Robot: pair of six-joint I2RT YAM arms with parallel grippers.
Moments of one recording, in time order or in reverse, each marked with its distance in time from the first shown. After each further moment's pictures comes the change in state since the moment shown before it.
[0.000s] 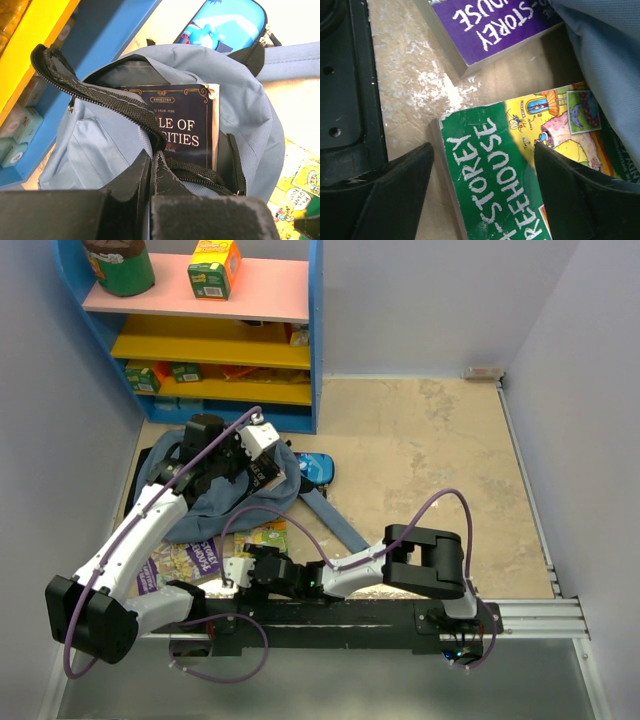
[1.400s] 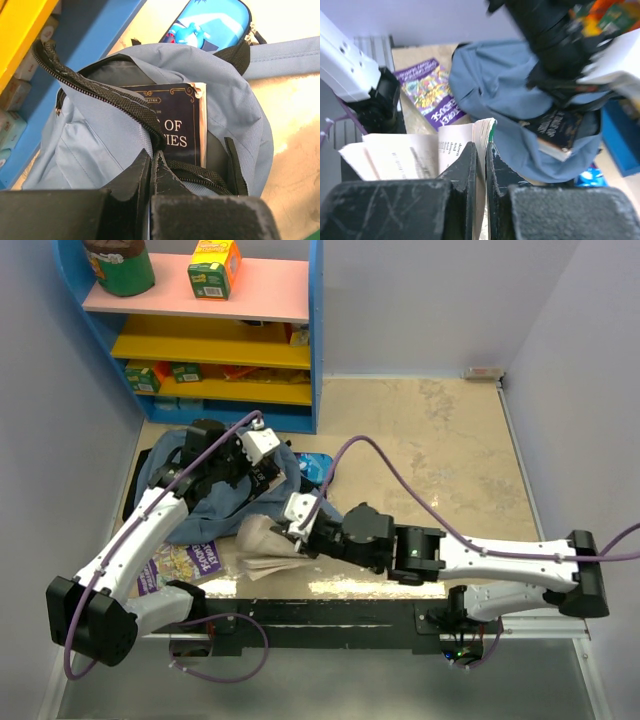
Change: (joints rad) left arm 0.000 -0.013 -0.043 0.020 0.047 -0.010; right arm -0.058 -0.762 0.008 -0.423 -0.043 0.121
